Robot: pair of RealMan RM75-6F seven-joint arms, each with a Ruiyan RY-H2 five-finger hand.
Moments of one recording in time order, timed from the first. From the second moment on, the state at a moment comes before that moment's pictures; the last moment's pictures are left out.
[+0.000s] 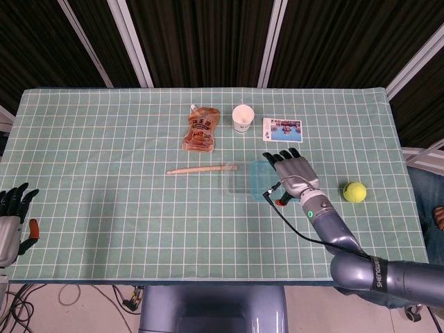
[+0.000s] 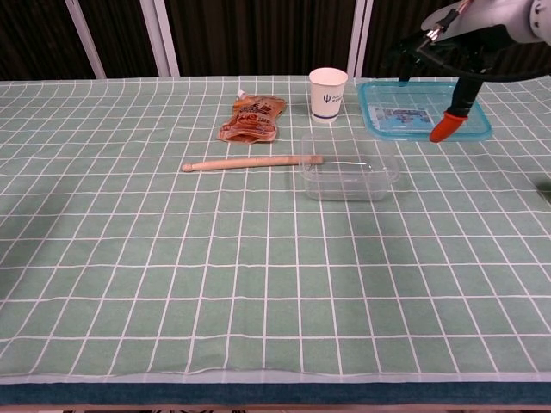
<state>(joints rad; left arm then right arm) -0.10 -1.13 -0.06 -1.65 1.42 1.45 0.13 1.08 -1.09 0.19 -1.91 -0.35 0.89 -0.67</state>
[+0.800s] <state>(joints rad) -0.10 -1.13 -0.06 -1.65 1.41 1.45 0.12 1.28 -1.30 0.16 -1.71 -0.13 0.89 -0.74</state>
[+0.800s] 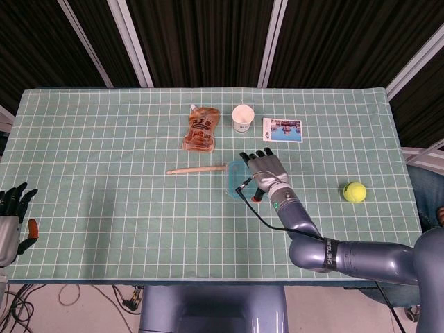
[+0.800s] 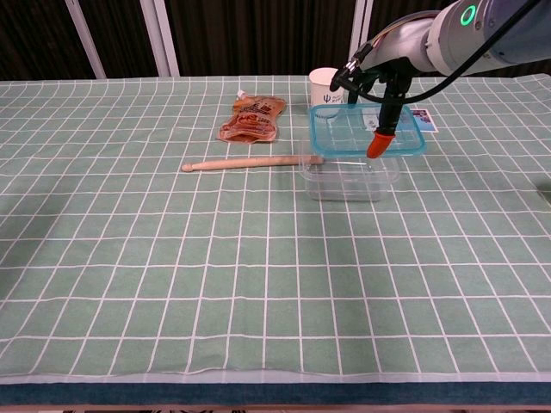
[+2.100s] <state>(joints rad) -0.10 -1.12 -0.07 -1.65 1.39 1.44 0.12 1.26 -1.49 0.15 -1.47 -0.29 0.86 -0.65</state>
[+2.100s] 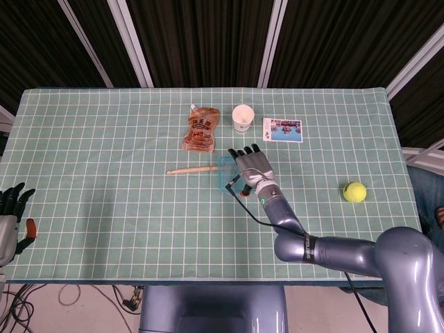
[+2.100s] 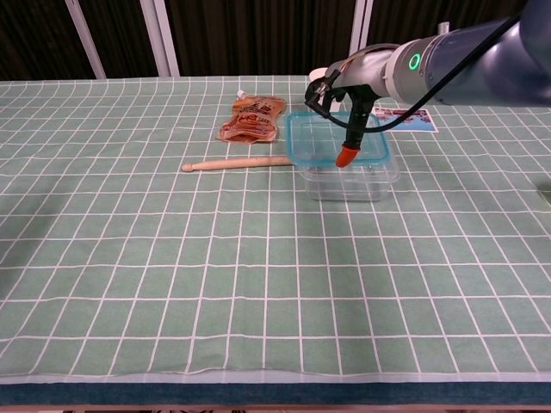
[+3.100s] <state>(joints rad) -0.10 -1.12 -0.07 -1.66 1.38 1.43 0.12 1.27 -1.52 0.14 -1.43 -0.21 0.85 -0.68</state>
